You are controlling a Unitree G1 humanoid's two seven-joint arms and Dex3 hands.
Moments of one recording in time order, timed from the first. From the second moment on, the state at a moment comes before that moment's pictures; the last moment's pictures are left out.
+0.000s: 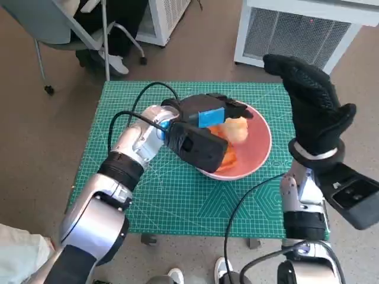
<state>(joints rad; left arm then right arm) -1.19 0.19 -0.43 1.11 0.51 -0.53 -0.41 -0.73 -0.11 -0.18 0.53 0.42 -0.86 0.61</state>
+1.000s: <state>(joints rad) -0.81 0.06 0.11 0.61 -0.29 -0.67 -0.50 -0.79 -0.11 -0.19 0.54 0.34 -0.88 0.48</state>
